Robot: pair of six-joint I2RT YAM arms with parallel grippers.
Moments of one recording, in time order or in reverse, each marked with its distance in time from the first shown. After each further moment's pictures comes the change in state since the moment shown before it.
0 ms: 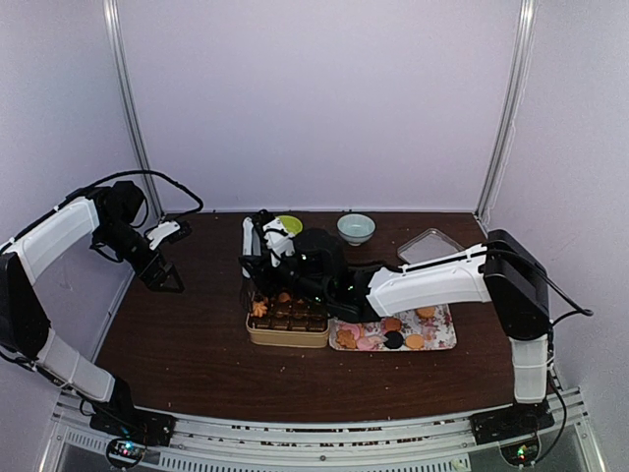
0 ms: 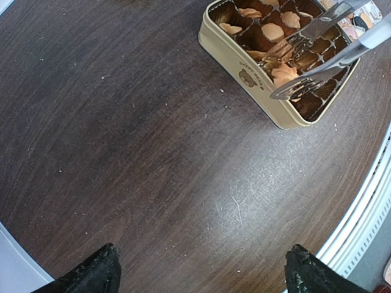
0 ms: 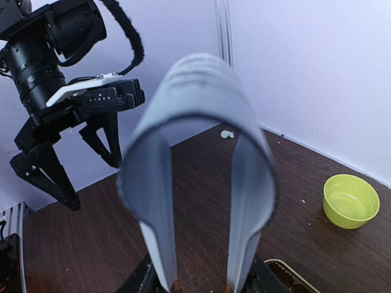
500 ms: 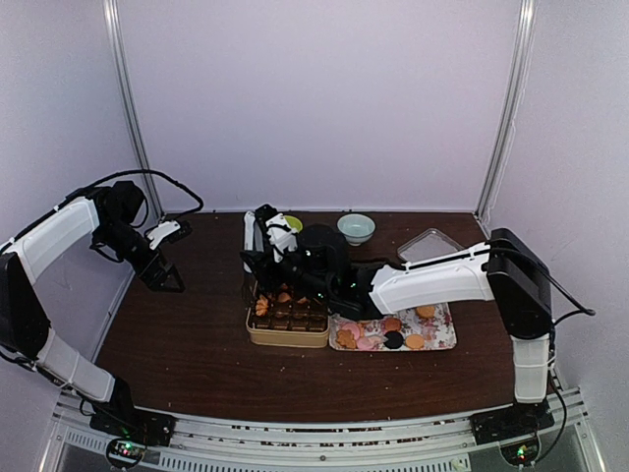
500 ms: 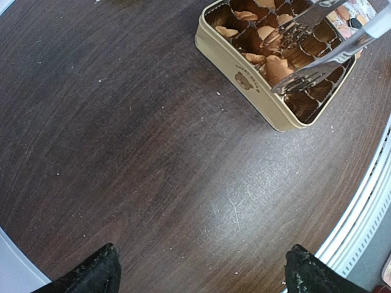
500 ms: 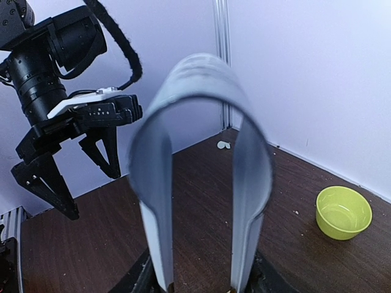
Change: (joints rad) left arm 0.000 0.000 0.000 0.000 0.015 0.000; right arm -0.011 -0.013 -0.007 0.026 0.000 -0.028
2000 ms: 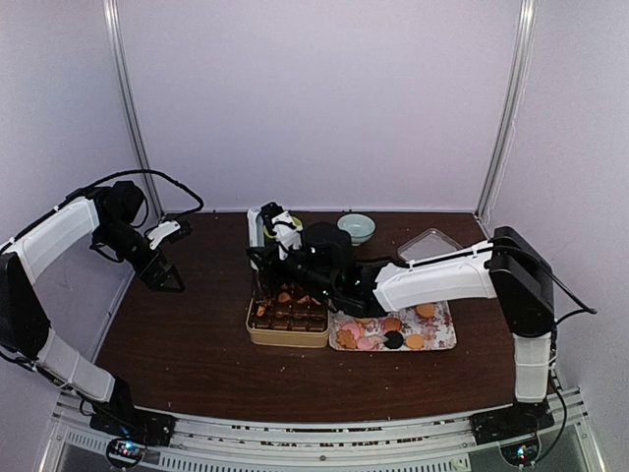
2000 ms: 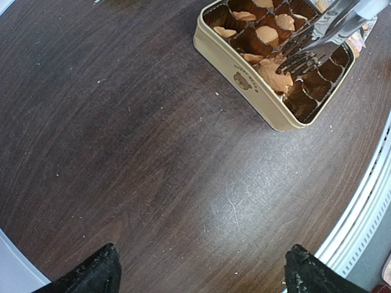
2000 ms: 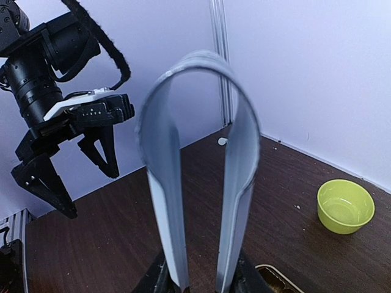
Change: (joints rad) left arm 0.000 0.000 0.000 -0.001 0.005 0.005; right arm -0.018 -0.017 -0.028 0.003 -0.035 0.045
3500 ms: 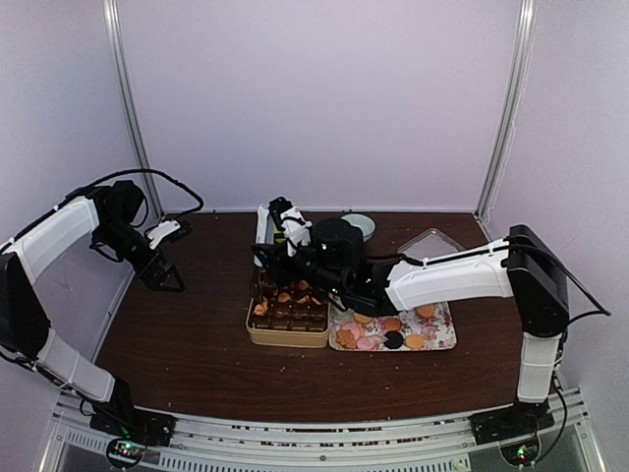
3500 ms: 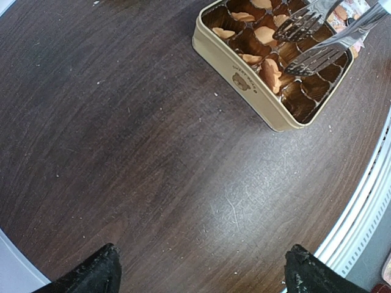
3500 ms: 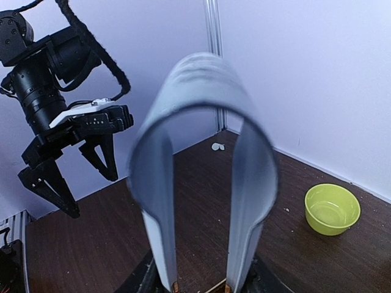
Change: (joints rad) left arm 0.000 0.000 0.005 -0.005 0.003 0.003; right arm -0.003 -0.073 -0.056 0.000 0.021 -0.022
